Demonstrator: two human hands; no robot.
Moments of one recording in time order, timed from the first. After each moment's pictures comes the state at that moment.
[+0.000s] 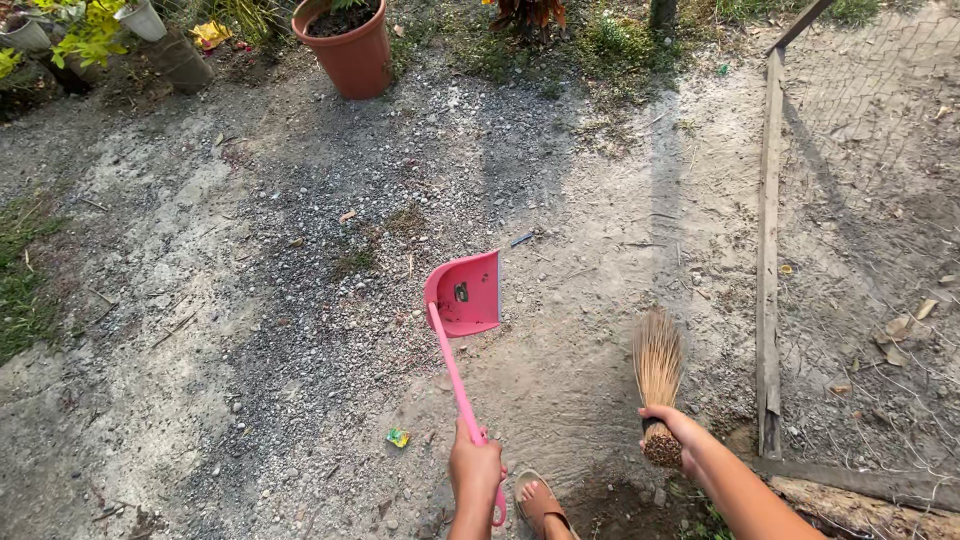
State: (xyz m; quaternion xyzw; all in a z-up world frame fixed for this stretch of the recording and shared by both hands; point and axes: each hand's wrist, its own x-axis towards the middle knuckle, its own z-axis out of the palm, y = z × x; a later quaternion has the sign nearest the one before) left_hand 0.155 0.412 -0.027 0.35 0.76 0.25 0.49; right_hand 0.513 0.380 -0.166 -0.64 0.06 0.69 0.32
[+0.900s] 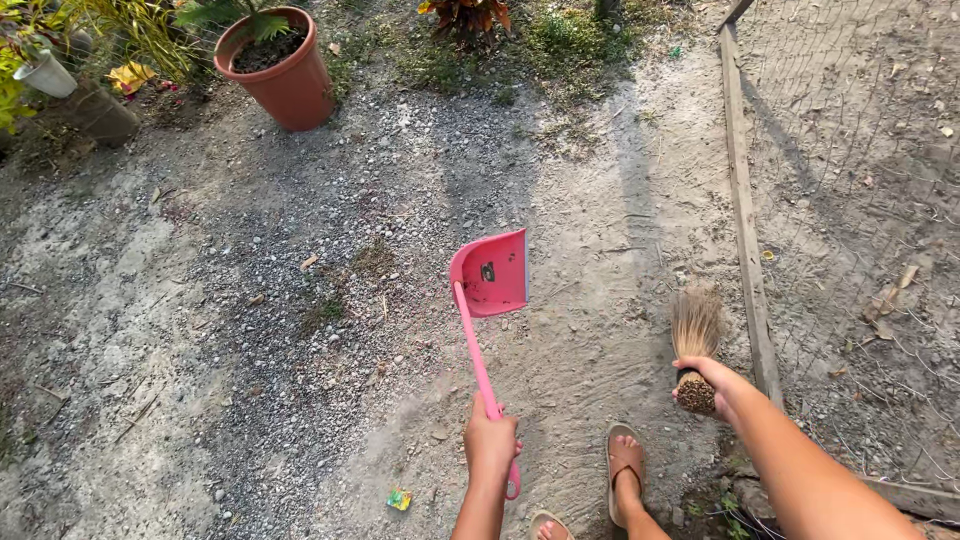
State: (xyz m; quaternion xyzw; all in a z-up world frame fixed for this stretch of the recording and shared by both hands) left_hand 0.222 0.558 -0.020 0.41 0.70 0.20 0.55; right_hand 0.633 0.496 -0.167 -0.68 0.10 0.63 0.37
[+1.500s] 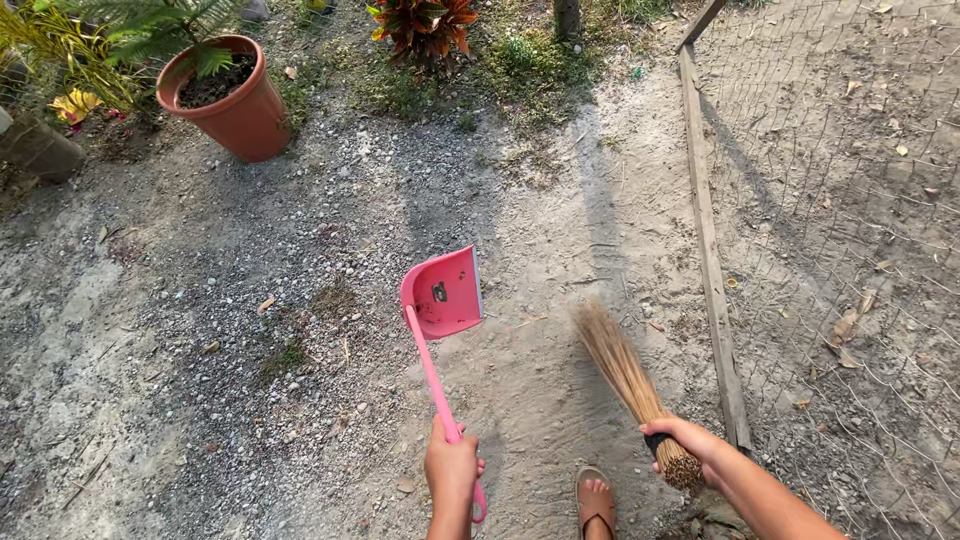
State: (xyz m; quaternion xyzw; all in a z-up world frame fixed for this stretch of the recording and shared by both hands) left_hand 0.289 0.630 -0.015 0.39 0.73 0.23 0.52; right_hand 0.652 0.482 -0.121 -0.63 0.05 0.70 0.34
